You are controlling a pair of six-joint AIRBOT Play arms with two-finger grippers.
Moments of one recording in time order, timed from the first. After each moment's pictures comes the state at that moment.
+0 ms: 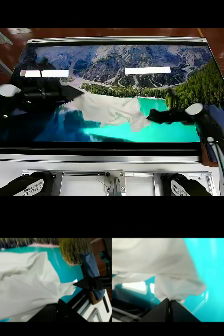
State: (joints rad) left arm -0.03 -1.14 1.12 0.42 -1.09 -1.02; right arm -0.04 -1.07 0.82 -0.94 1.03 1.28
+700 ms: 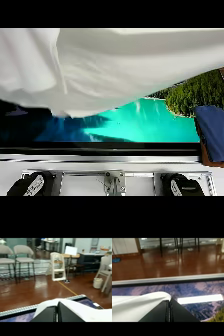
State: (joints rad) left arm 0.31 -0.86 2.09 0.68 -1.20 -1.36; right arm -0.05 -0.60 1.68 -1.48 1.13 1.60
